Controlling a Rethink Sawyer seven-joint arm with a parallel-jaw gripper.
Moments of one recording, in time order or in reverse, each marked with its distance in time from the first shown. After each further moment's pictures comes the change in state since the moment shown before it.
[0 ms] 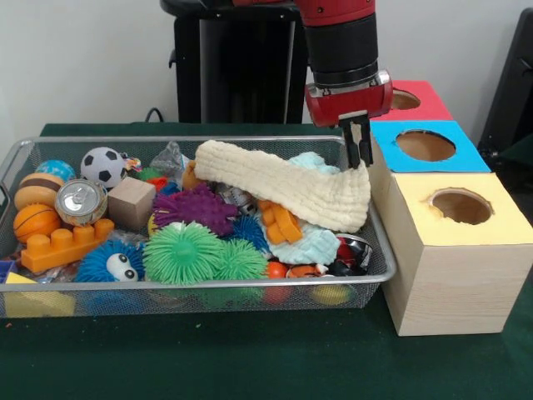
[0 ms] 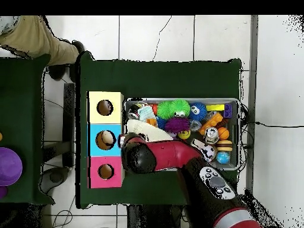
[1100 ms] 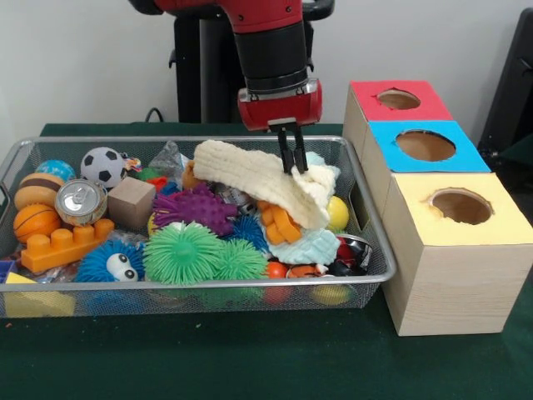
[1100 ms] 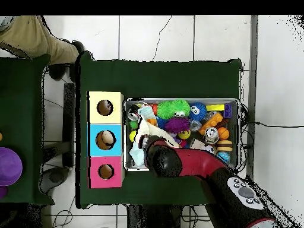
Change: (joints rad) arm -0.133 0.034 -0.027 0.033 0.001 -0.071 0.000
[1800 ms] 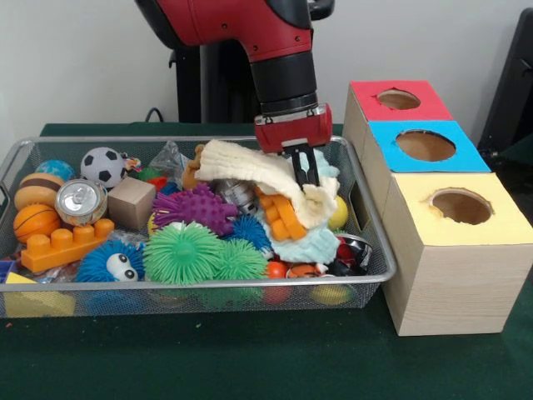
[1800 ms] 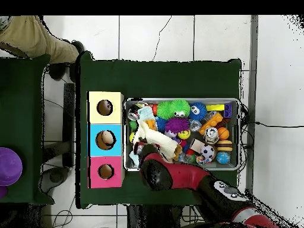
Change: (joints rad) arm 0.022 0.152 -0.066 0.075 -0.025 -0.374 0.000
